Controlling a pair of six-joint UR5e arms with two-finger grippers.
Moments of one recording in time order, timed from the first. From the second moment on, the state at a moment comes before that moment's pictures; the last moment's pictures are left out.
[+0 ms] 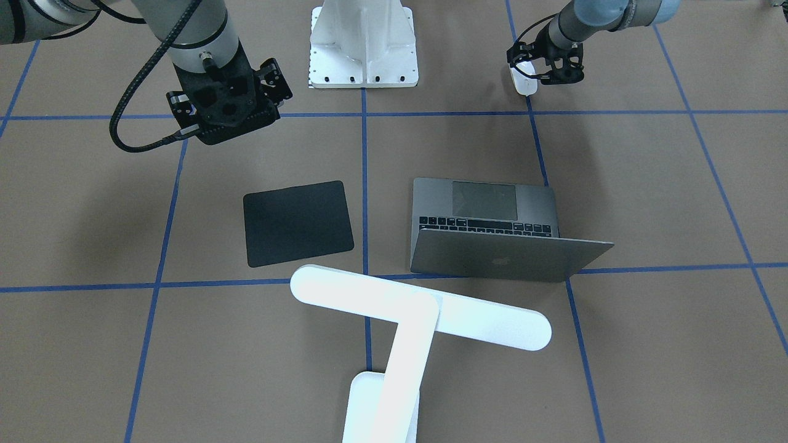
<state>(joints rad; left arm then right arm) -0.23 -1.32 -2.06 -2.13 -2.16 -1.49 0.82 -0.79 1.94 -2.26 2.21 0.47</state>
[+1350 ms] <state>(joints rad) -0.26 -1.36 -2.02 -2.12 -2.17 -1.42 0.81 -0.78 1.95 -2.26 2.19 0.47</state>
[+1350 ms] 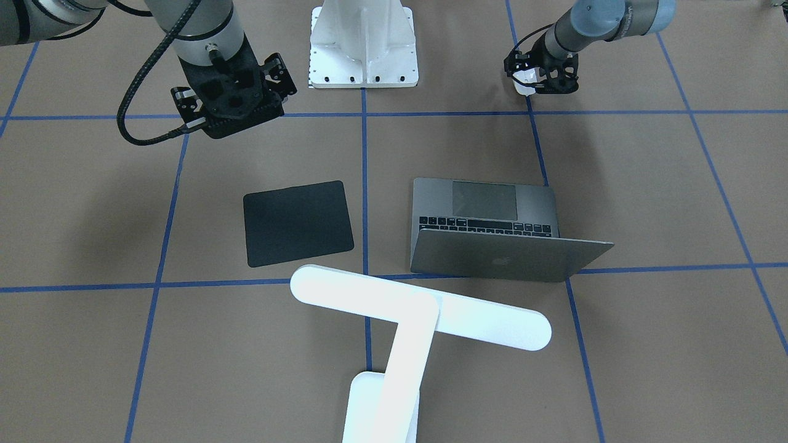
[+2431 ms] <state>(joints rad) -0.26 -1.37 -2.01 -2.12 -2.17 -1.43 0.81 -0.77 1.95 -2.26 2.18 0.47</state>
